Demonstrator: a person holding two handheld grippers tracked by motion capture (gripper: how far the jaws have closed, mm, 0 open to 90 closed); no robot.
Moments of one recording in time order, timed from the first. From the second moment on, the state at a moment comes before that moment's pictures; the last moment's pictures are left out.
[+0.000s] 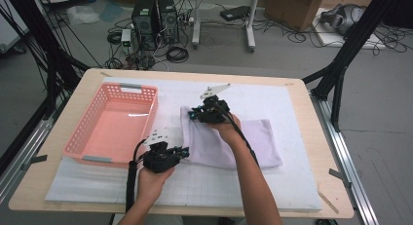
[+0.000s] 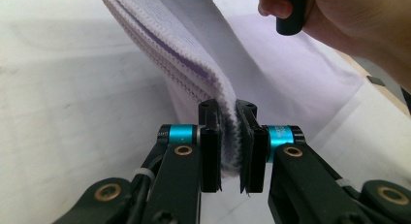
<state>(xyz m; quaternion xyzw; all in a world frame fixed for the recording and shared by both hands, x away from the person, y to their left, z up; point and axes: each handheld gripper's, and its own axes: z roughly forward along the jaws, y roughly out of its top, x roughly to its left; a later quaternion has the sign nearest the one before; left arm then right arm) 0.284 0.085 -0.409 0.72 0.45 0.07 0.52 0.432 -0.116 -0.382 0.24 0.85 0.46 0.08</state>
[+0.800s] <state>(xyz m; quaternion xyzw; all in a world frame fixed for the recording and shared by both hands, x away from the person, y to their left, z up) 0.313 -0.018 -0.386 0.77 0.39 0.02 0.51 0.422 -0.239 -0.377 0.31 0.81 0.49 0.12</state>
